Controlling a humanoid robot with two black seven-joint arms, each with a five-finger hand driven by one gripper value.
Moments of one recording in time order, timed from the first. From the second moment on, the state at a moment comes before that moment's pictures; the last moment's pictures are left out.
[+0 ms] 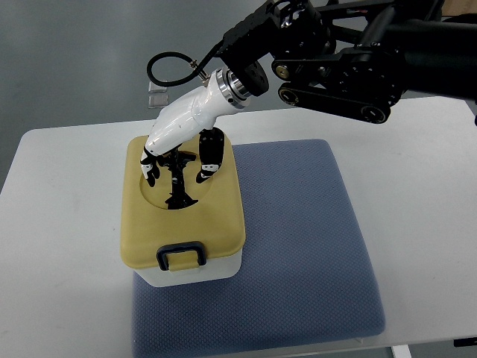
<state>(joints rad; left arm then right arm) -0.01 0.00 -0.07 -0.14 -0.06 -0.05 0.13 1.73 -0.09 -0.20 0.98 -1.40 0.39 0.61</state>
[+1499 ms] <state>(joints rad) -0.01 0.00 -0.07 -0.14 -0.06 -0.05 0.13 1.69 -0.28 0.01 0.94 -1.38 0.37 0.61</state>
